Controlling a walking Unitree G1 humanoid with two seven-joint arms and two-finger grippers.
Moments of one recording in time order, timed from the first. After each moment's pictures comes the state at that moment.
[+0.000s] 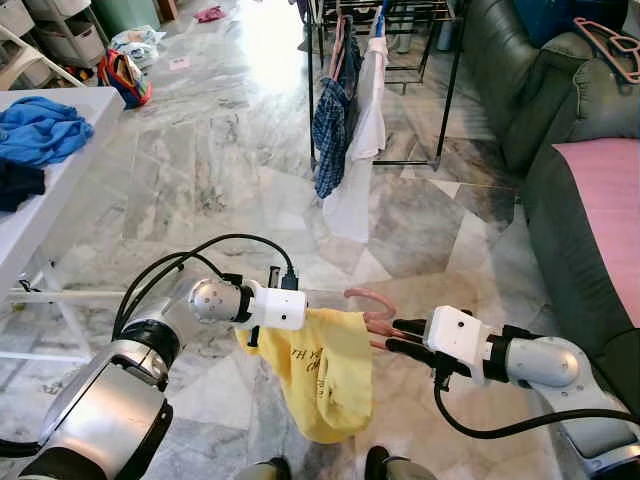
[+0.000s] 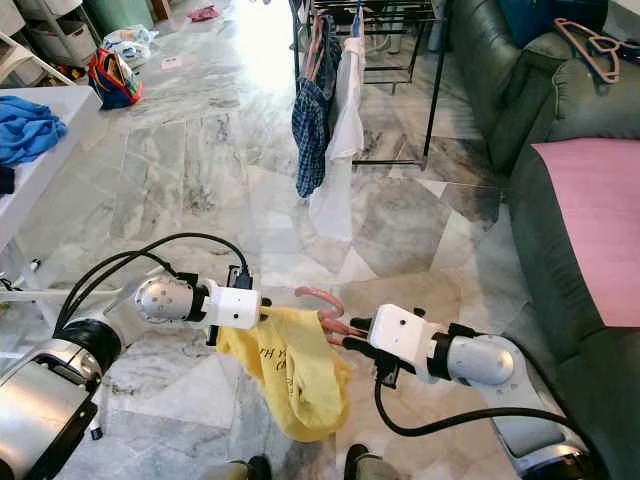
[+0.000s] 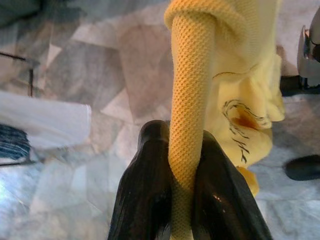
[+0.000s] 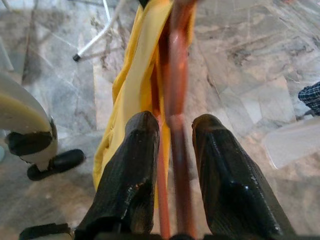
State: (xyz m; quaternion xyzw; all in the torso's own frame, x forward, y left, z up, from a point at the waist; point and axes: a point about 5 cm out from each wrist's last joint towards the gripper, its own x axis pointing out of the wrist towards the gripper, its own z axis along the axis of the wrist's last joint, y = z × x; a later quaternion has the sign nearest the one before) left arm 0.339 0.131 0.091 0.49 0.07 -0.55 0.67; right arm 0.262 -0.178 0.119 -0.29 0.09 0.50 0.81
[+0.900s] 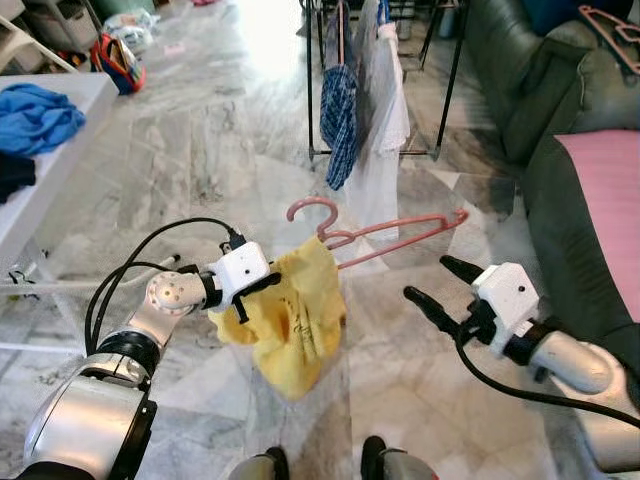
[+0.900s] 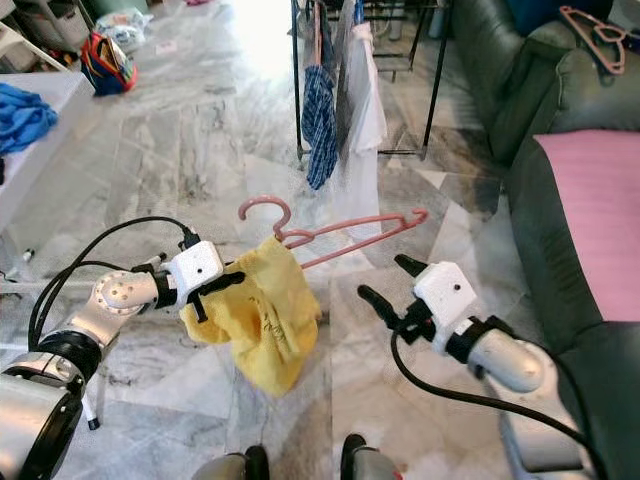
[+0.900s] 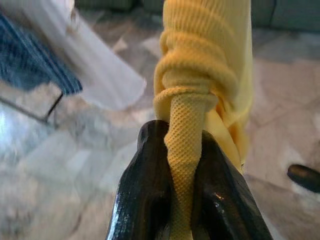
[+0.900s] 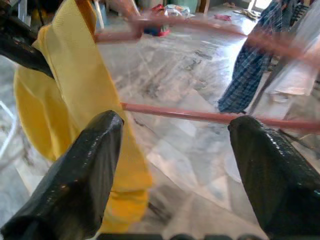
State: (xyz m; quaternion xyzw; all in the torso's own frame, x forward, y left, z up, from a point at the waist) left arm 0.356 0.161 0.122 0.32 0.03 -0.44 0.84; right arm 0.267 -0.176 0.135 -0.12 -0.02 0.30 0.95
